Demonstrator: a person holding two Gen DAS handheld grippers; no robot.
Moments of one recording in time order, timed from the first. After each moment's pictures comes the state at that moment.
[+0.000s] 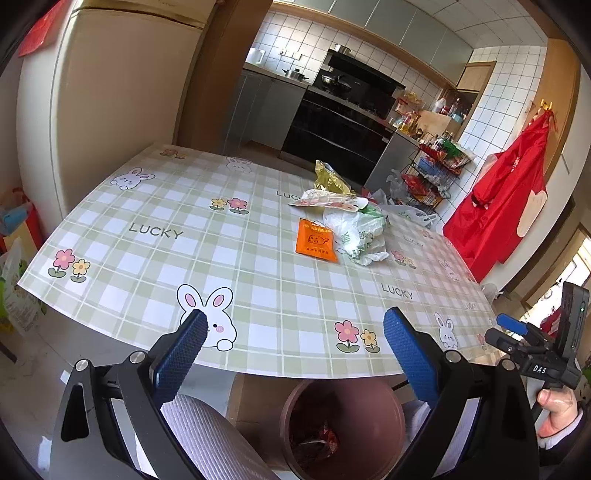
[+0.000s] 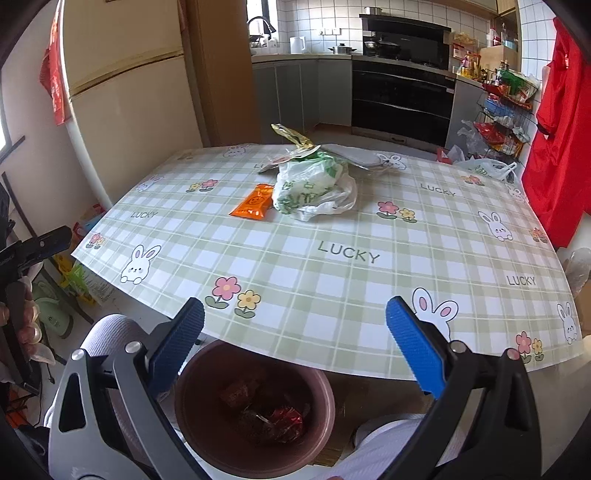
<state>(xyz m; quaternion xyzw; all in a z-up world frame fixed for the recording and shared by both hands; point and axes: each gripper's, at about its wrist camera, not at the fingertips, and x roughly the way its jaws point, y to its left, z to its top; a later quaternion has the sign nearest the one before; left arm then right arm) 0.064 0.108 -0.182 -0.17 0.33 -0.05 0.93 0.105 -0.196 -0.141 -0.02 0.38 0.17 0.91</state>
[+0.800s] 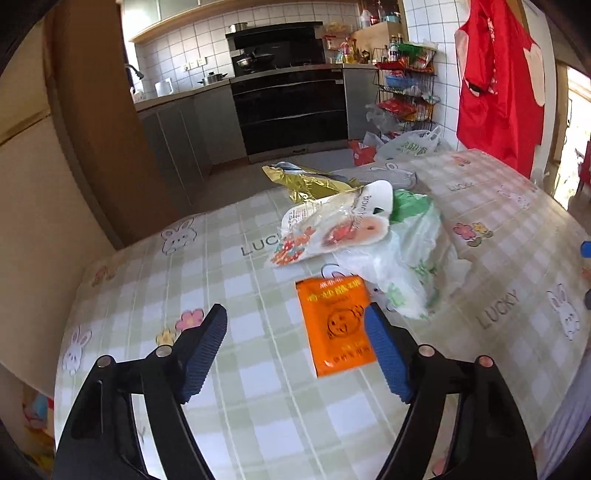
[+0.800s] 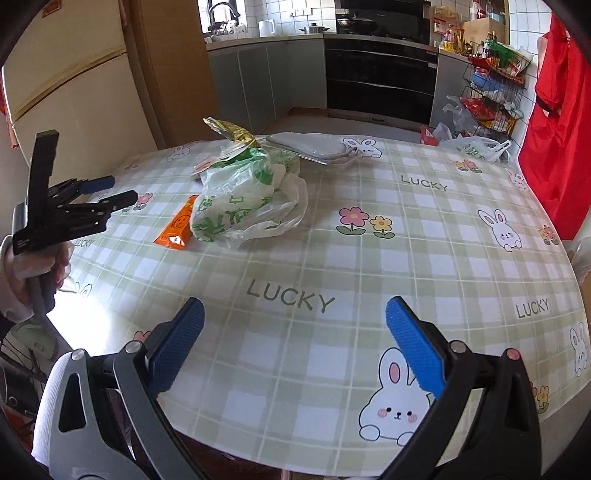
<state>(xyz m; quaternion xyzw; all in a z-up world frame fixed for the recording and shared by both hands) 0.326 0.024 -0.235 0.14 0.34 -0.08 0.93 0.245 -0.226 -0.184 0.00 0.41 0.14 0.90</state>
